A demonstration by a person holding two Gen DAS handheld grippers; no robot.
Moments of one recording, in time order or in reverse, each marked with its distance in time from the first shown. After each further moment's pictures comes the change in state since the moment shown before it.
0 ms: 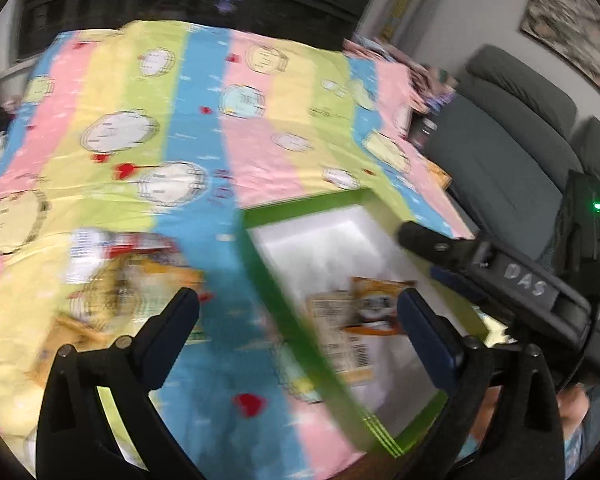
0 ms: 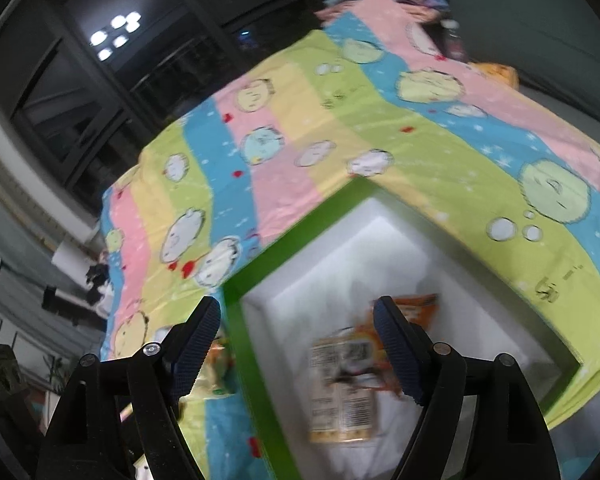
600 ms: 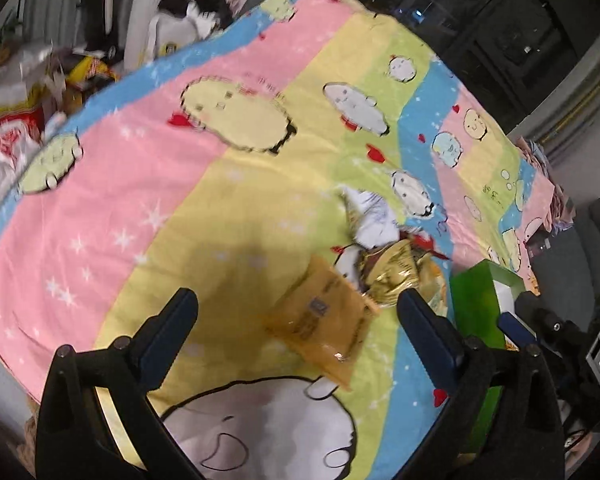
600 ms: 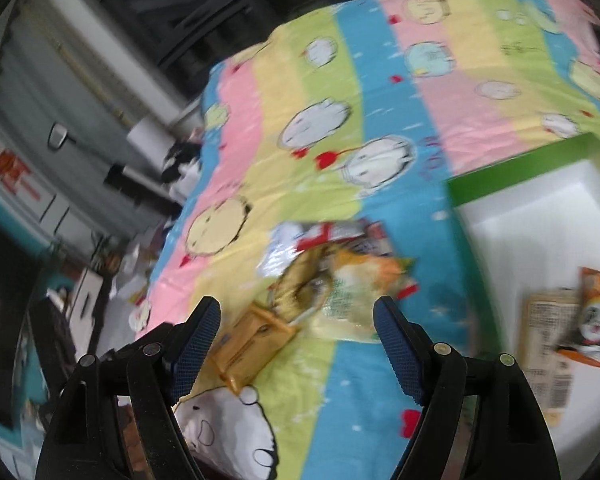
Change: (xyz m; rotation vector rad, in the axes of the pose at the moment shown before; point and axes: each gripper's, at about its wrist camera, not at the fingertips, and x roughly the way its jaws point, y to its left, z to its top) left arm -0.057 0.210 -0.061 -0.536 -0.009 0.241; right arm 0.072 0.129 -0.067 -0.296 0.290 0.277
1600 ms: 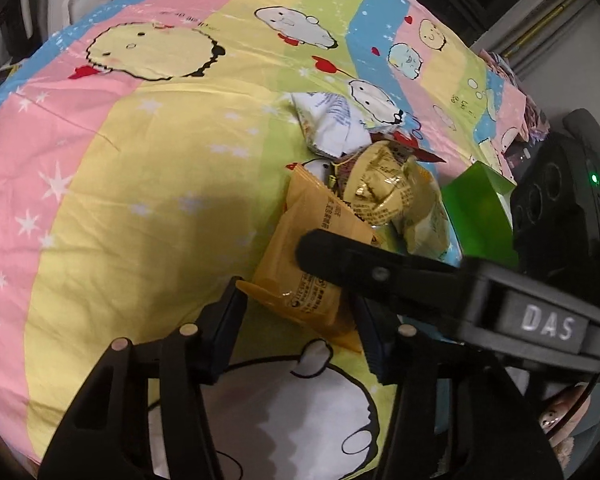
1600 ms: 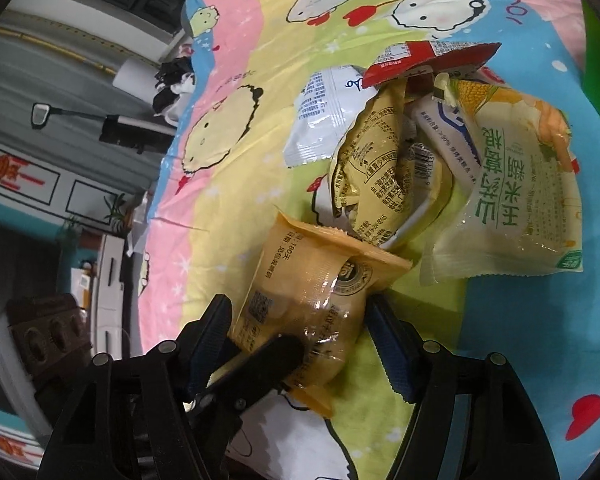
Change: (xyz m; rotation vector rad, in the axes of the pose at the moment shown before) left arm 0.049 -0.016 -0.026 0.230 0.189 -0.097; right arm 0.117 0.023 -0.040 0.141 0.293 0.088
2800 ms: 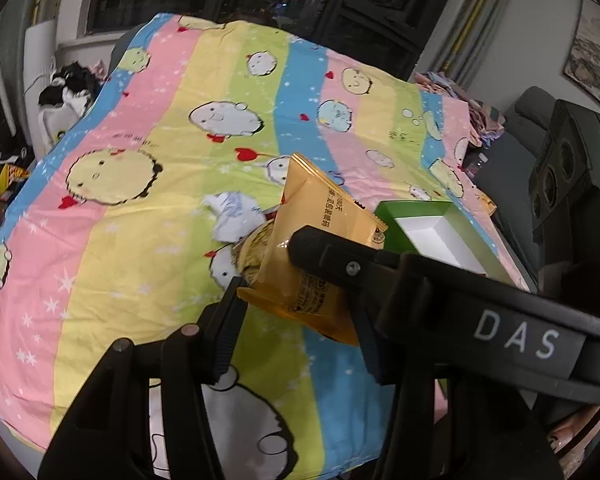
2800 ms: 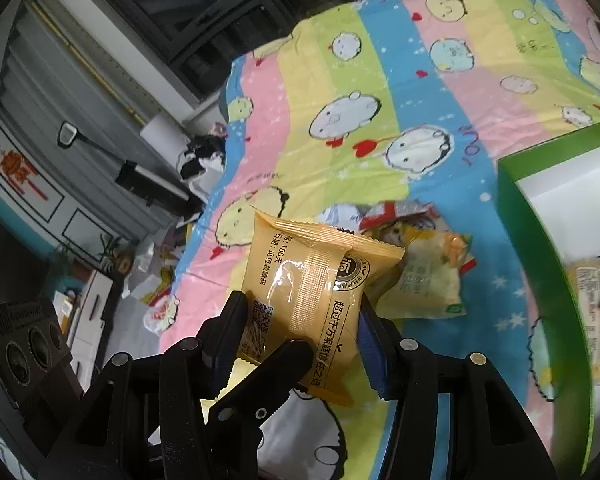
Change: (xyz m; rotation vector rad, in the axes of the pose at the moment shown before) left arm -0.062 -0.090 -0.002 0.212 -0.249 -0.019; right arm -0.115 0.036 -0.018 -0.119 -0.326 -0.068
